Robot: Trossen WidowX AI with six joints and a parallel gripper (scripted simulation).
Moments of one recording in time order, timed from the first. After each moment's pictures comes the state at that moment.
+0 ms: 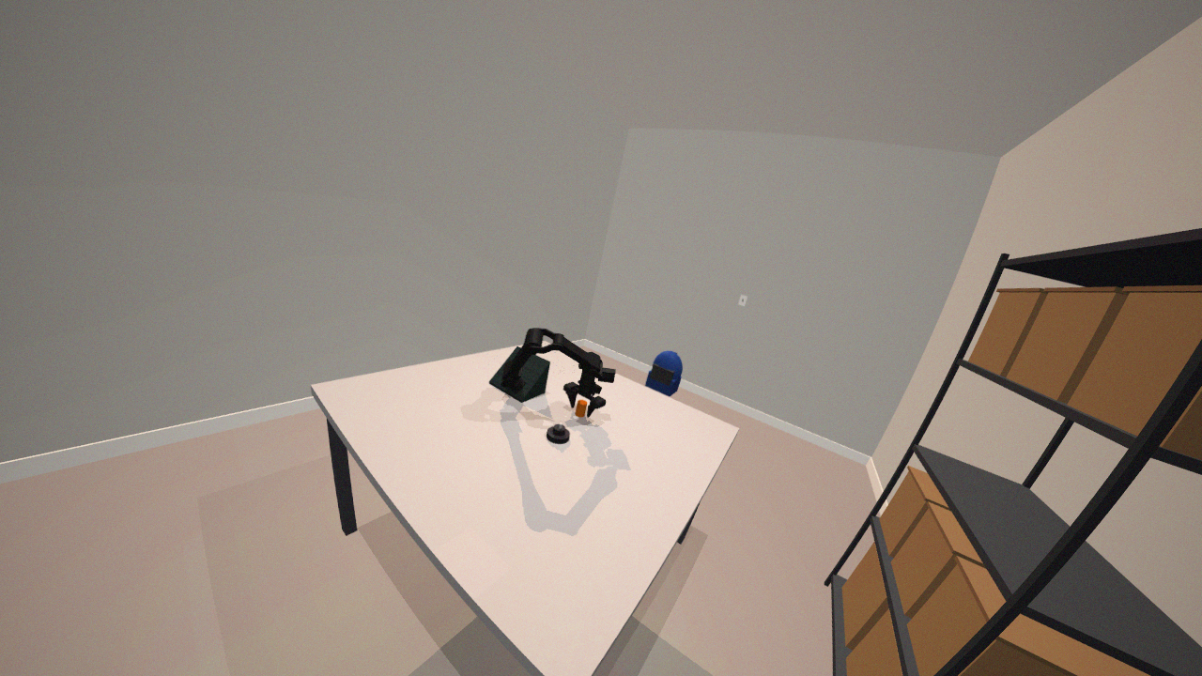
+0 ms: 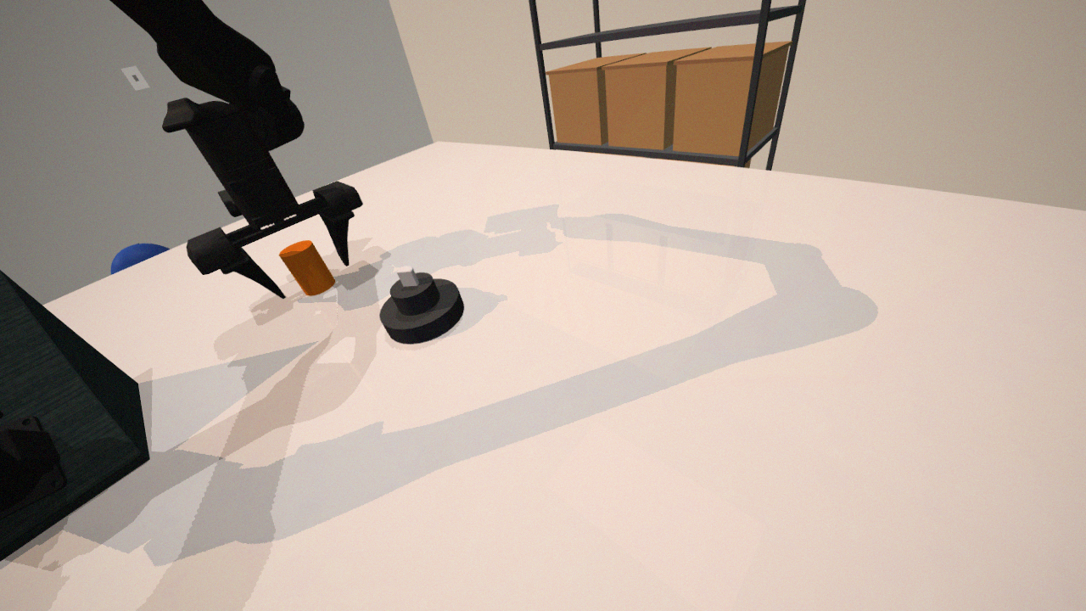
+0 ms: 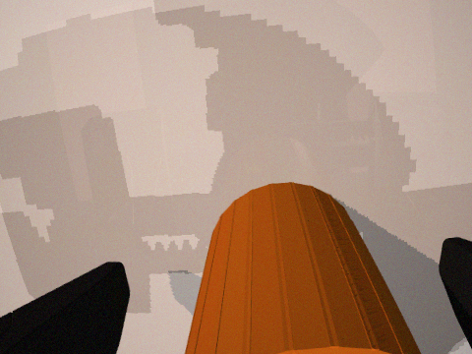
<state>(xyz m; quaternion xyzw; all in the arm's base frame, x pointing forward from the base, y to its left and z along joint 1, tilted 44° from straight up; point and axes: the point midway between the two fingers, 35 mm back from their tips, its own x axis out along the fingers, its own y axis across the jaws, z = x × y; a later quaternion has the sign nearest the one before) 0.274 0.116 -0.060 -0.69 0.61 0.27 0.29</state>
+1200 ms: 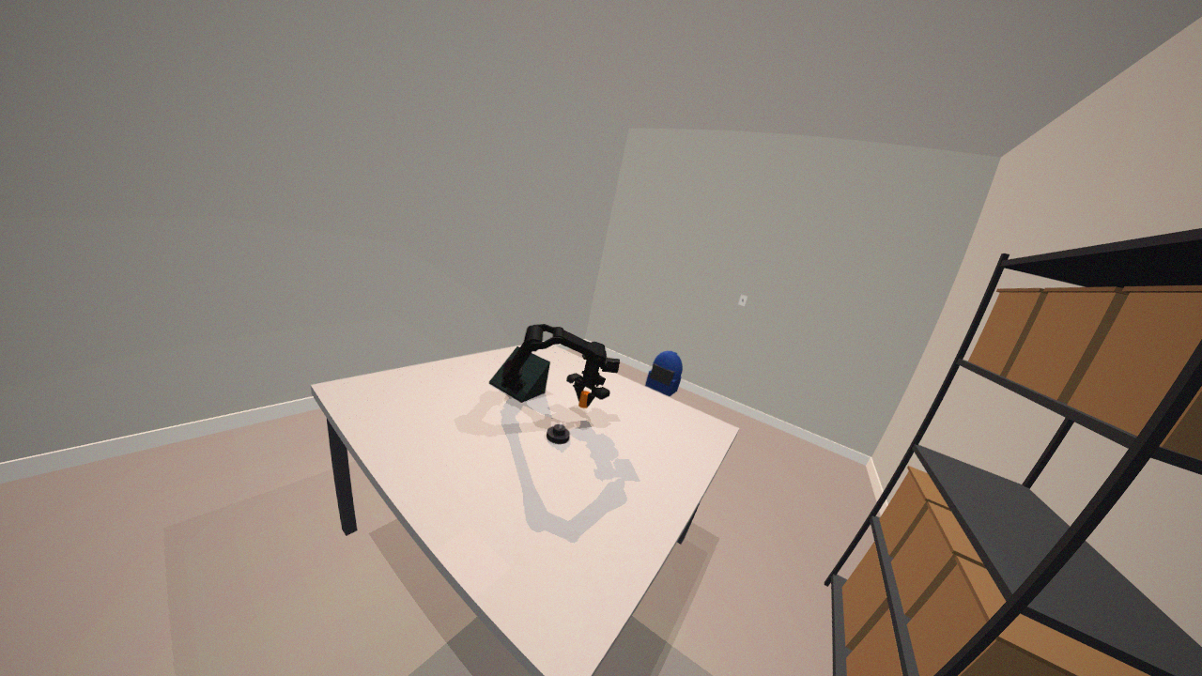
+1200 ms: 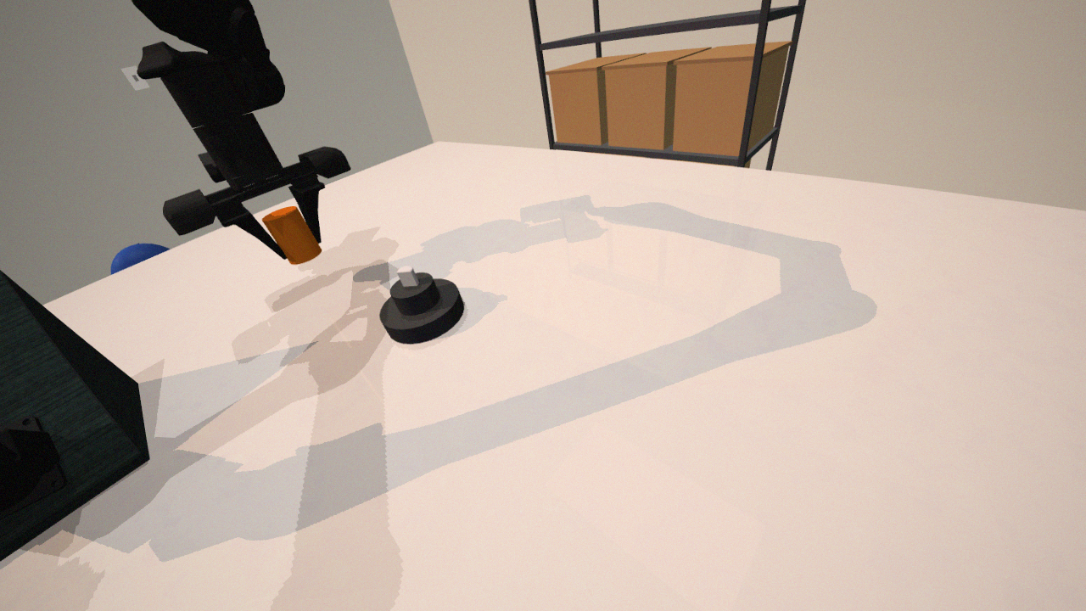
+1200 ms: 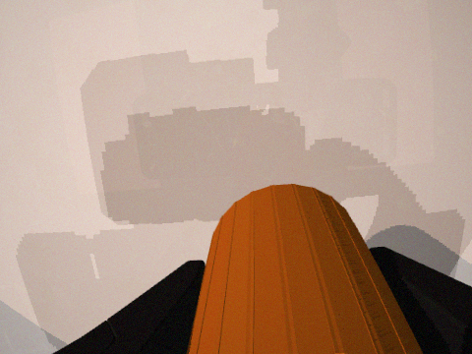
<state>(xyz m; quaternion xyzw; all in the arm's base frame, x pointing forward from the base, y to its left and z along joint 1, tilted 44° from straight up) 0.275 0.149 -0.030 -0.69 0.61 0.27 0.29</state>
